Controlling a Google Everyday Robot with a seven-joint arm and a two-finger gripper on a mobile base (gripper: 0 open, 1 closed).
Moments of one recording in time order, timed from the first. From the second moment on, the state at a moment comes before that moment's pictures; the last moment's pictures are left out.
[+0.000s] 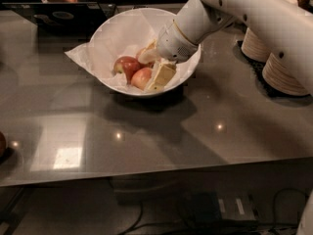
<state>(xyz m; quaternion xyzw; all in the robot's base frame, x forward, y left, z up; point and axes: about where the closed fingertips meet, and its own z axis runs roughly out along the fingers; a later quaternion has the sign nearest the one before) 0.586 0.007 0.884 -0.73 0.59 0.19 0.27</state>
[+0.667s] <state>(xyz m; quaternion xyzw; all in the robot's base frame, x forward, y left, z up) 0.595 0.008 0.870 -0.73 0.60 0.19 0.25</state>
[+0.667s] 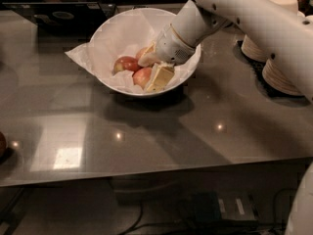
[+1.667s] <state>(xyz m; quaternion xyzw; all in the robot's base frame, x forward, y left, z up) 0.596 0.009 0.866 -0.73 0.61 0.19 0.24</state>
